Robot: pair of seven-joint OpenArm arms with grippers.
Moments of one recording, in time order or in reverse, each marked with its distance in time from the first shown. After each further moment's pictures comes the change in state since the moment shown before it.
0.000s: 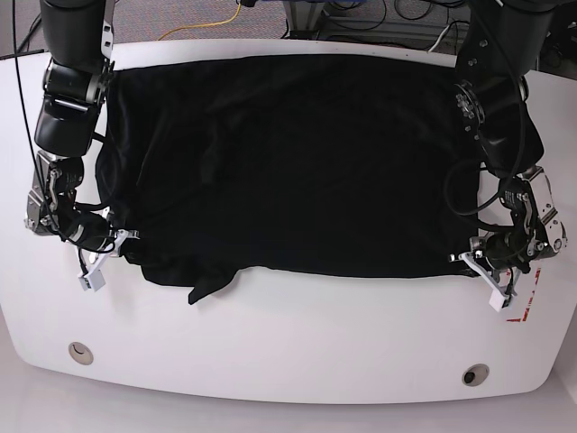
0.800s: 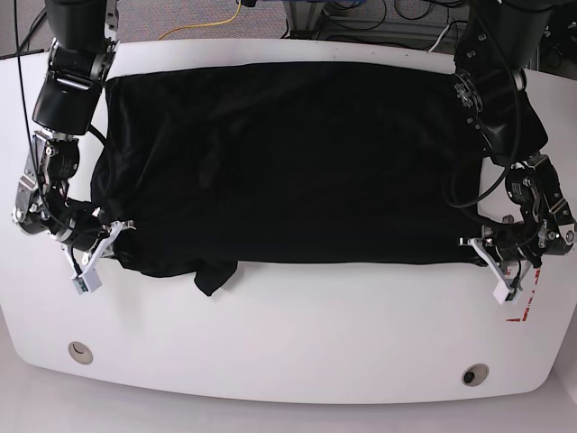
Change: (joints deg) left arm 4.2 0.0 -0.2 12.4 -2.4 -4.4 12.3; right arm -7.6 -0.3 4.3 20.4 1.2 0.4 -6.7
